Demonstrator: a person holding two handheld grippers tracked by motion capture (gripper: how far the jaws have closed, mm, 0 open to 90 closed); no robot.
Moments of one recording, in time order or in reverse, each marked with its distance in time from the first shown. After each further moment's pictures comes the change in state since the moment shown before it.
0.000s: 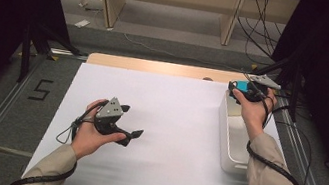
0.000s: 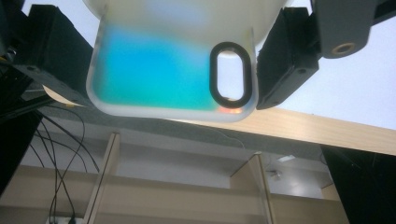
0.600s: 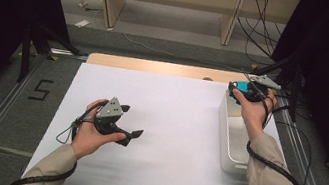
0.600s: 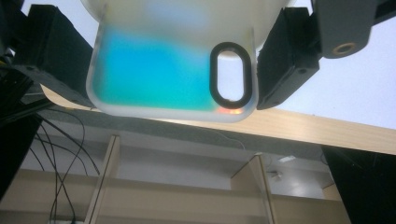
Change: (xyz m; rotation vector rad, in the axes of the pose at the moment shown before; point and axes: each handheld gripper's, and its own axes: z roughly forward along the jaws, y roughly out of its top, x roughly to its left) left arm 0.000 0.000 0.000 0.000 0.000 -0.001; right arm -0.001 -0.001 0.000 0.006 -0.002 0.012
